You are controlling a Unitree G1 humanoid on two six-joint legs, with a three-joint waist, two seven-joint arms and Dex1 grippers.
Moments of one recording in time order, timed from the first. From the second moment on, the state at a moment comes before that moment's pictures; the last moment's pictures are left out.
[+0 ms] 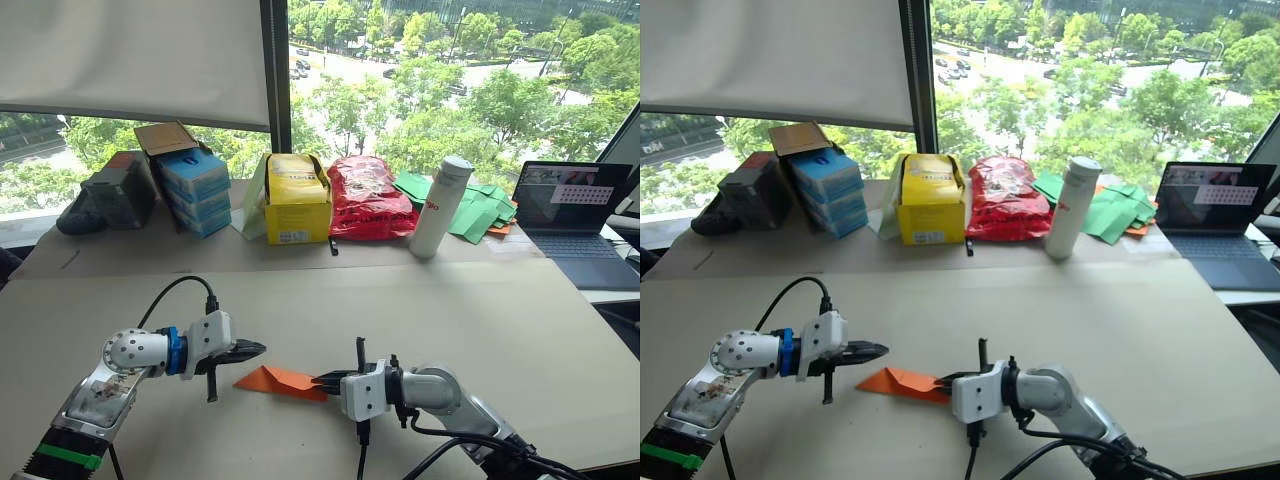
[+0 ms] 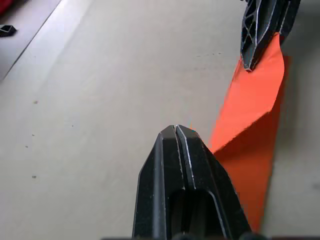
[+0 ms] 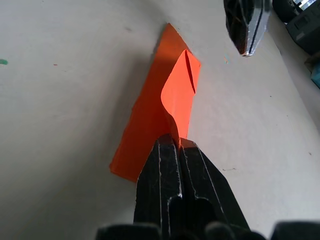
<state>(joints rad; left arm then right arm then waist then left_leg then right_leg) -0.22 0.79 -0.06 -0.07 -0.27 0.08 -1.11 -0.28 -0.48 0.49 0.02 -0.25 -0.39 0.80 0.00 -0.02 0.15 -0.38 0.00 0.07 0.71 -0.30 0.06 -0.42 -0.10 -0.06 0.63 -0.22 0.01</state>
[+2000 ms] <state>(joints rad) -0.11 0.77 -0.18 -0.22 -0.19 0.22 -1.09 -0.47 -0.40 0.56 -0.14 -0.01 0.44 0.96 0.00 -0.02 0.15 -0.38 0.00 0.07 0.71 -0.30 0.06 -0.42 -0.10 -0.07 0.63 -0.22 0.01</state>
